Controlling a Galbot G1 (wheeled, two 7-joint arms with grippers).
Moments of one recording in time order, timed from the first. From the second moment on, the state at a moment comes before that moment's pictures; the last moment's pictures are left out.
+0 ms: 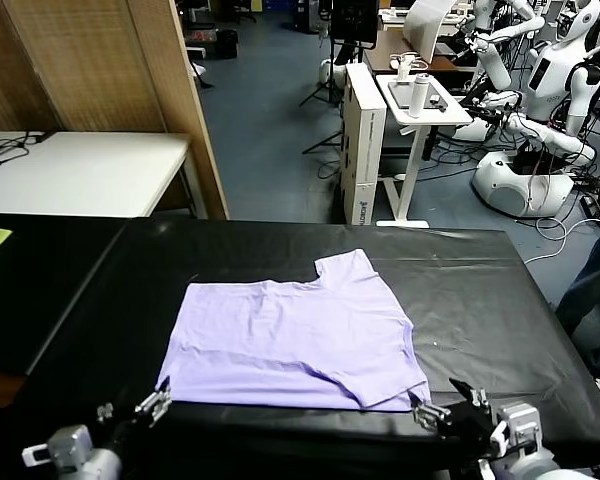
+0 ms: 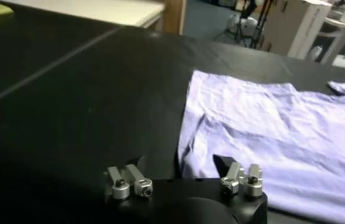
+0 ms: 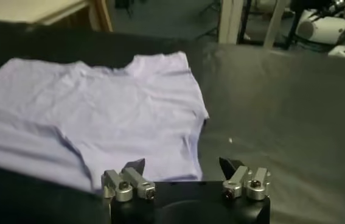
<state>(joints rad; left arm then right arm) 1.74 -1.16 -0.70 -2.27 -0.70 0.48 -0.32 -1.48 0.86 0.62 2.29 0.86 -0.73 0.24</state>
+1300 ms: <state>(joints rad) 0.88 -1.11 -0.41 -1.55 -0.81 0.60 -0.22 -0.57 1.05 -0.01 1.45 0.79 -0.68 0.15</state>
